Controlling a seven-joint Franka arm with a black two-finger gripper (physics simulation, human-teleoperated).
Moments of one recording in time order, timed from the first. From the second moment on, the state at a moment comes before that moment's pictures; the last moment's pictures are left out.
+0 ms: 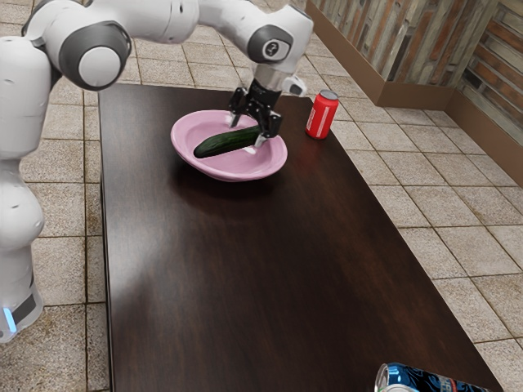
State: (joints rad) arm 0.47 0.25 -0.12 -1.55 0.06 1.60 -0.22
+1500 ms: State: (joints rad) arm 0.49 0.15 -0.43 -1.58 0.09 1.56 -0.25
